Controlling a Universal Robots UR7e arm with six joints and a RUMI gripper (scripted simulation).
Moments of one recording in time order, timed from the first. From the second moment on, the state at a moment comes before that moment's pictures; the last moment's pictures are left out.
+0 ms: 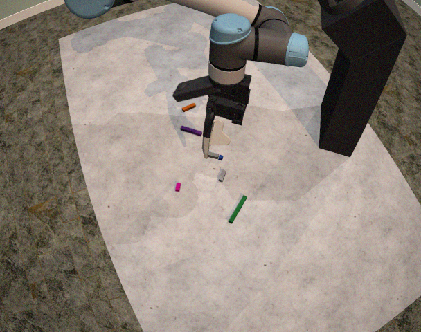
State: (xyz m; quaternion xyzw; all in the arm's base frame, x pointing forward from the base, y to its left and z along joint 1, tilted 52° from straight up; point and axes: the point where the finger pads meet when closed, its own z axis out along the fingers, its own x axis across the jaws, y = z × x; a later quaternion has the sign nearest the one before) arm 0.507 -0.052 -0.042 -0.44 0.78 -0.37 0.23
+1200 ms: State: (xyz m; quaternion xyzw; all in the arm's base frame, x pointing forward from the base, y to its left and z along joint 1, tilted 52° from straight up) arm 0.516 -0.061 -0.036 -0.58 0.69 -0.41 0.15
